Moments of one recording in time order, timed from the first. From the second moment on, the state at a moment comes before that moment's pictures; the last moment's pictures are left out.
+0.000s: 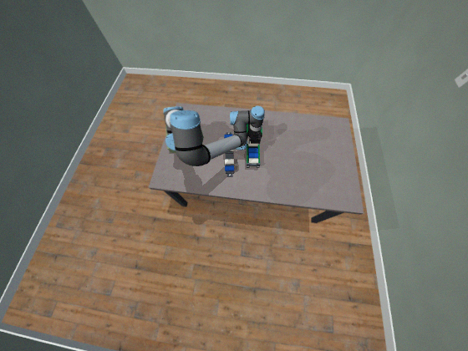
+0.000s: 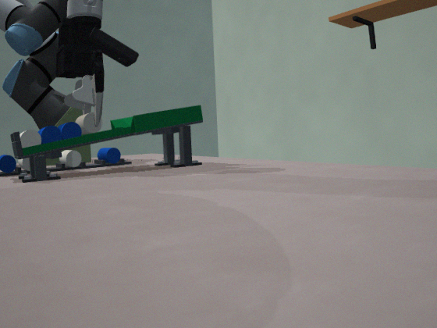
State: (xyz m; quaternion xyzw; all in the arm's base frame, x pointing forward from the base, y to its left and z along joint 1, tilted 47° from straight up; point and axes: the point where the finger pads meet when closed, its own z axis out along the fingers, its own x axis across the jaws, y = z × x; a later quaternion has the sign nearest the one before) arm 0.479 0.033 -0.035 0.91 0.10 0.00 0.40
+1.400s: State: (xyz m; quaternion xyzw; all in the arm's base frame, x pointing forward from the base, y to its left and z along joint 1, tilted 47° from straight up) arm 0.481 0.028 -0.040 0.91 0.10 0.00 0.40
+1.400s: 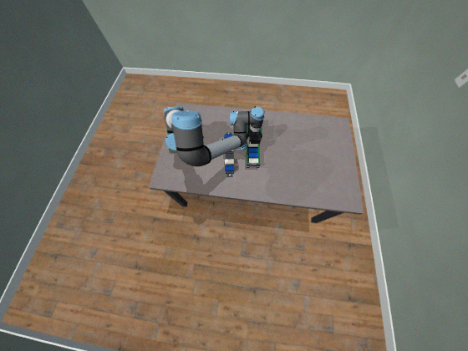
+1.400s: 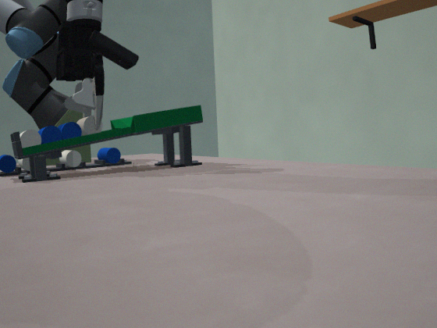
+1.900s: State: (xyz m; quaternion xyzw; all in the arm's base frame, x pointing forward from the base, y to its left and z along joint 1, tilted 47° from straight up) arm 0.481 0.029 -0.040 0.91 0.10 0.00 0.40
